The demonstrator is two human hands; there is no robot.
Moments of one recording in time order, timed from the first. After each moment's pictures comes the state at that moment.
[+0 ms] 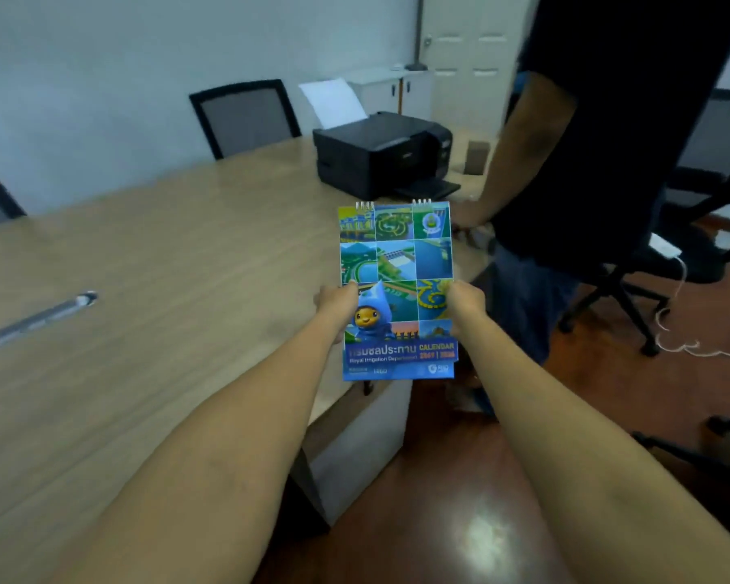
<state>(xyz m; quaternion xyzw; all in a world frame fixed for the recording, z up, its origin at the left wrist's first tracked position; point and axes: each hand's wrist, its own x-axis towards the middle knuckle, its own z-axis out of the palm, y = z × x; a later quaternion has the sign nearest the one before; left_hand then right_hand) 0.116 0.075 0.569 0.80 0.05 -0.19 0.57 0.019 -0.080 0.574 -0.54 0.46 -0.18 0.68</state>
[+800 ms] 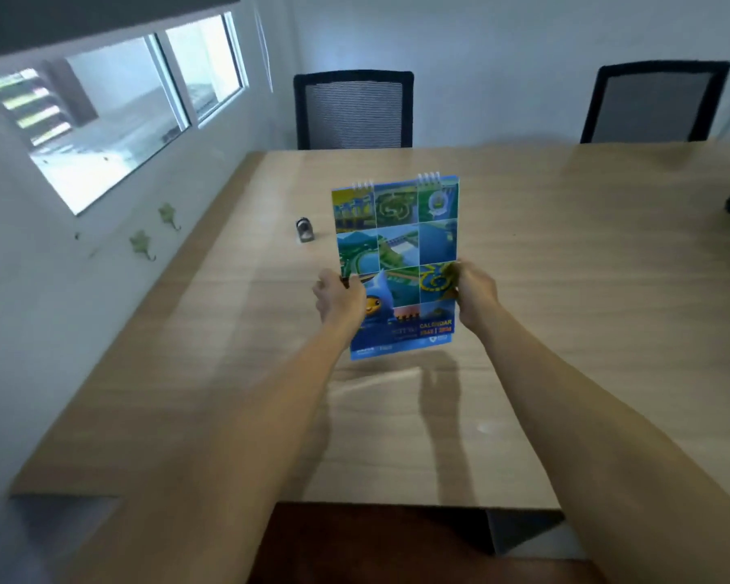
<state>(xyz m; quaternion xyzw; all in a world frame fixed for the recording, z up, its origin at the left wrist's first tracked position) 0.126 0.566 0.576 0.78 0.33 0.13 0.52 0.204 0.407 0.573 -0.63 0.15 0.10 0.75</state>
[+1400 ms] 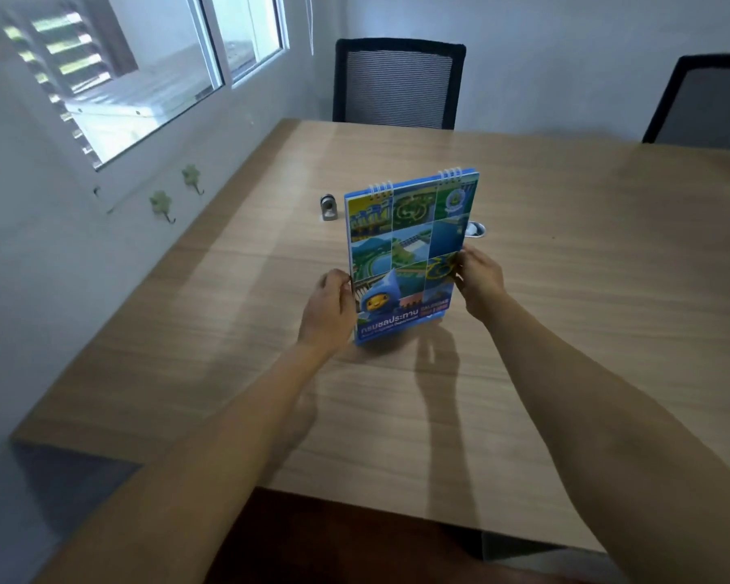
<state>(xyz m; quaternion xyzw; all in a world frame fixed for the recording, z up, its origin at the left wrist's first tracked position) 0.102 0.602 0.533 0.88 0.17 0.21 0.39 0.253 0.433 0.545 -0.66 0.08 0.11 0.73</state>
